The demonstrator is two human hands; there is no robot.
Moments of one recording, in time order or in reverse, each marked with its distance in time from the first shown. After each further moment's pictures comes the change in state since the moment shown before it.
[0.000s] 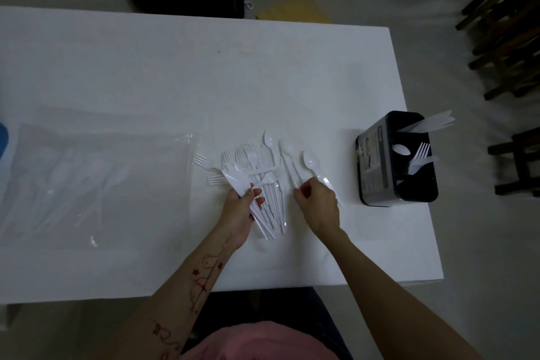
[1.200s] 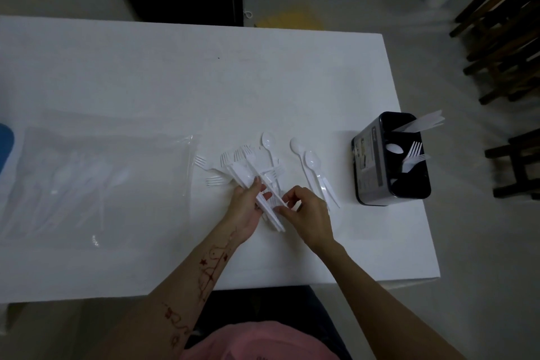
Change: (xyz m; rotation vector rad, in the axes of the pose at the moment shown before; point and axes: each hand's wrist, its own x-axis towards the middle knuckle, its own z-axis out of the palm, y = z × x) left_hand -0.004 0.003 0.017 -0.053 -0.107 0.016; right_hand -0.029 -0.001 0.004 0.148 -0.044 -0.207
